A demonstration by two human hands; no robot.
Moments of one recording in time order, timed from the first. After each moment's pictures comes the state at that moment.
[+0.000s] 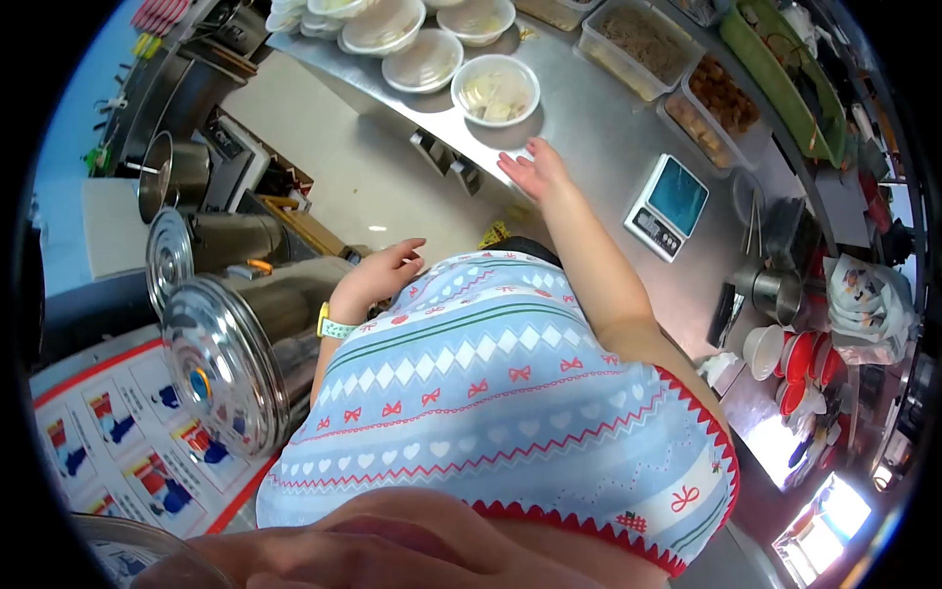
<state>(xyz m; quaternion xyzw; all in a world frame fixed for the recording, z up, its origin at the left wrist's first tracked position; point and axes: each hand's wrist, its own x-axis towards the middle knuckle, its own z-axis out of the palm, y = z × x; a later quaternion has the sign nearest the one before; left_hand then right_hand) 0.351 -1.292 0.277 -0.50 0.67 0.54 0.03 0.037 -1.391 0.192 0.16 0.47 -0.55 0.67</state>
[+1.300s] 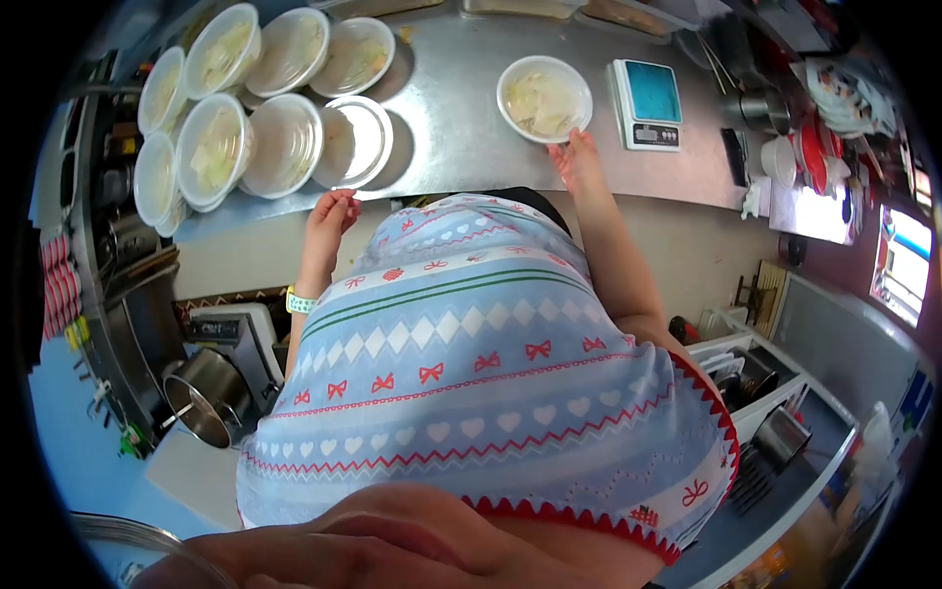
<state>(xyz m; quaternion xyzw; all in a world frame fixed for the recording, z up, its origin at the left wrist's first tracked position) 0.366 -1.638 0.198 -0.41 0.52 0.74 -0.09 0.009 -1.361 0.126 0.11 0.55 -0.75 0.36</state>
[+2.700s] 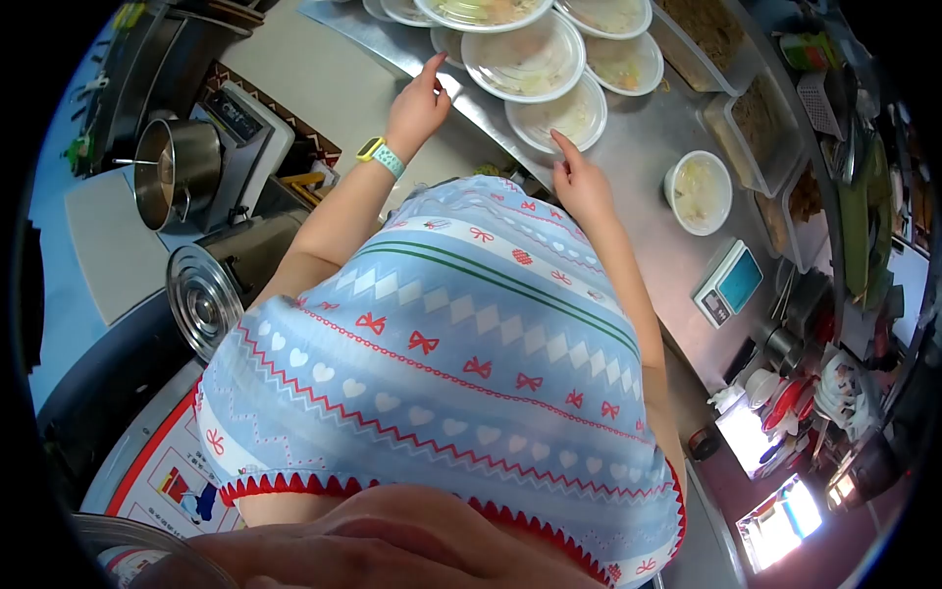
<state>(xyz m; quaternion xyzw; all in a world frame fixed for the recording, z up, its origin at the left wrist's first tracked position) 0.456 -1.714 0.162 -0.54 0.76 0.26 -0.25 0.192 -1.561 0.201 -0.60 0.71 -0.15 0.33</state>
